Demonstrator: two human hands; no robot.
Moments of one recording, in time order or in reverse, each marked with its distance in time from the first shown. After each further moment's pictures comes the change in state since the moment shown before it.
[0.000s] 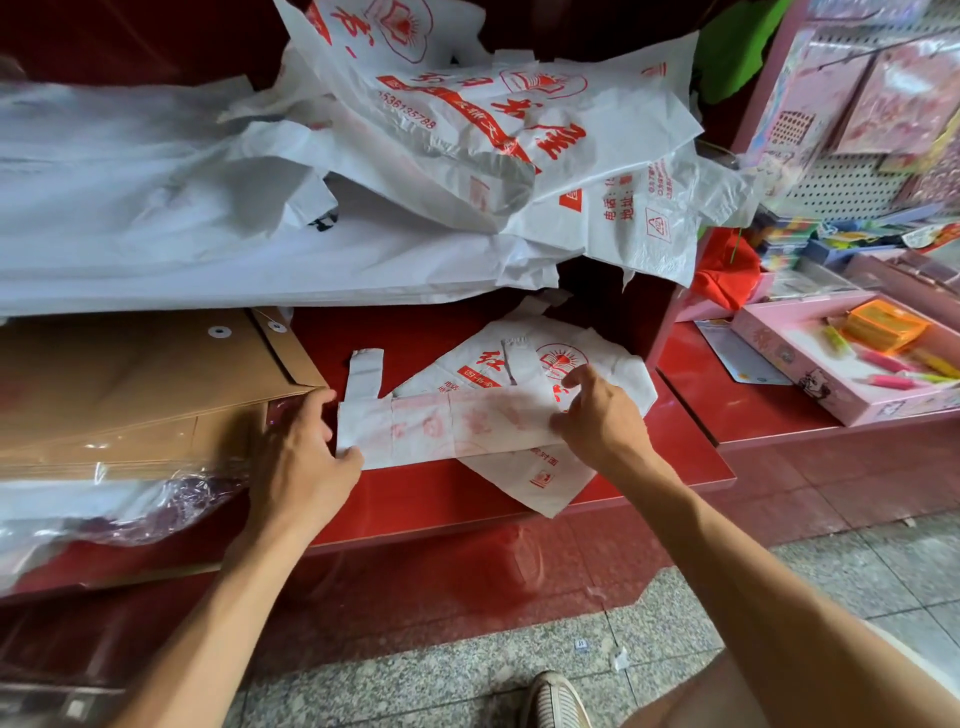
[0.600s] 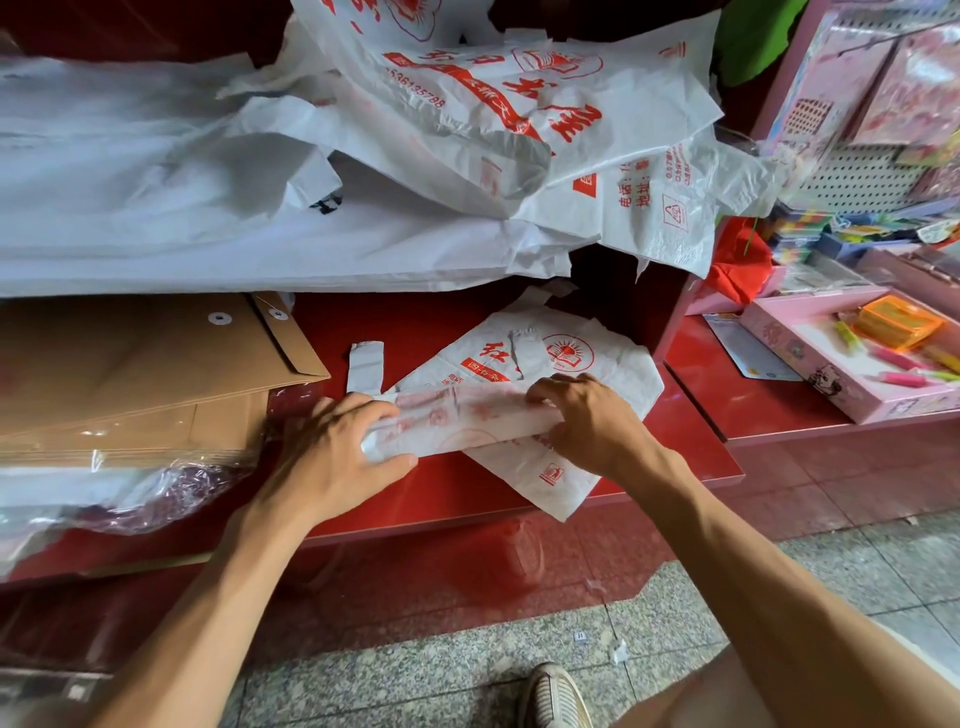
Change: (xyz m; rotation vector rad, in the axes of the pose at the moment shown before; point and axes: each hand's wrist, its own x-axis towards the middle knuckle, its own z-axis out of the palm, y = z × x) left_hand 0.010 -0.004 0.008 0.288 -0.305 0.279; right_hand -0.001 0.001 0.002 -0.264 -0.153 -0.471
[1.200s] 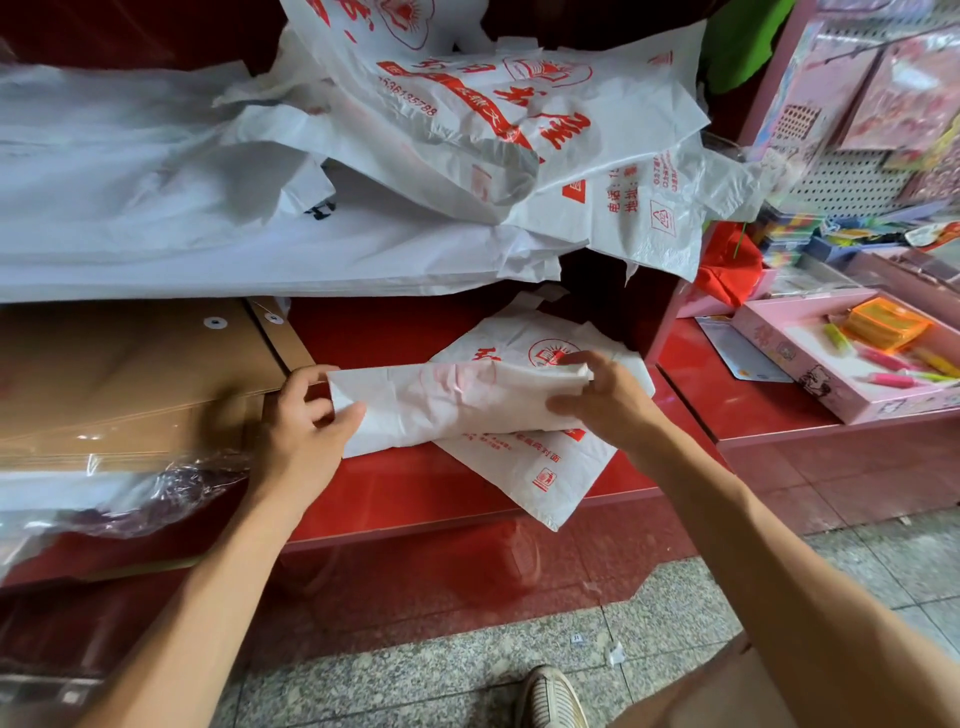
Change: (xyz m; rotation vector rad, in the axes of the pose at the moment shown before) left_hand -0.001 0.007 -0.010 -0.881 0.342 -0.357; right_hand -0.001 -0.001 -0.033 0.825 0.003 0.512
